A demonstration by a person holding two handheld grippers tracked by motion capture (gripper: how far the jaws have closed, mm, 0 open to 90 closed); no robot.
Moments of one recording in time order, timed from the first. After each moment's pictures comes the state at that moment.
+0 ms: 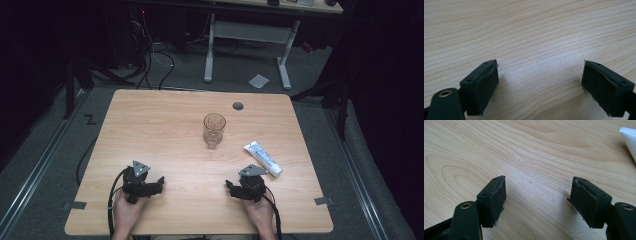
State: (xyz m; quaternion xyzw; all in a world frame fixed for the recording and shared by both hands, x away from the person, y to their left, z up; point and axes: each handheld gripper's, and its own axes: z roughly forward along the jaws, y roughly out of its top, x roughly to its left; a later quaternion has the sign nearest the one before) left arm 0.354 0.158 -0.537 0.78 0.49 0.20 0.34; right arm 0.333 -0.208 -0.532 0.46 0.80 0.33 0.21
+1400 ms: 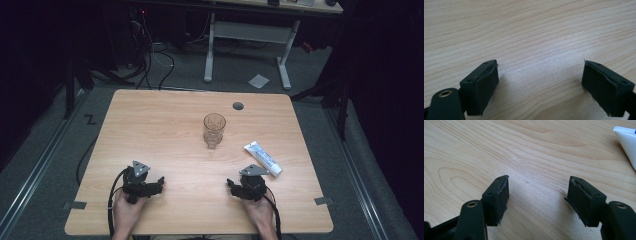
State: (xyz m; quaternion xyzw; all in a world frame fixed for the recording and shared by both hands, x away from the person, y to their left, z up) left arm 0.353 0.158 -0.537 0.78 0.49 0.20 0.34; right arm 0.333 -0.210 -0.532 0.47 0.79 0.33 0.21
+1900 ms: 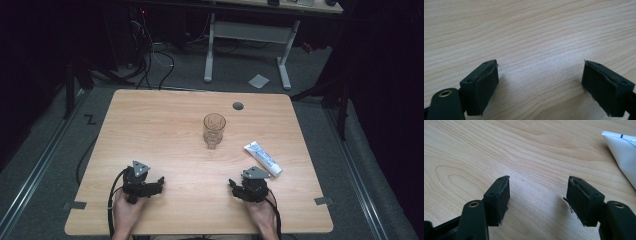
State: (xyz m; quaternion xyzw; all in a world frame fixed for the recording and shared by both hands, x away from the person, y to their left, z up) left arm 0.353 0.158 -0.537 0.78 0.49 0.20 0.34; right arm 0.324 -0.213 -0.530 0.46 0.79 0.33 0.24
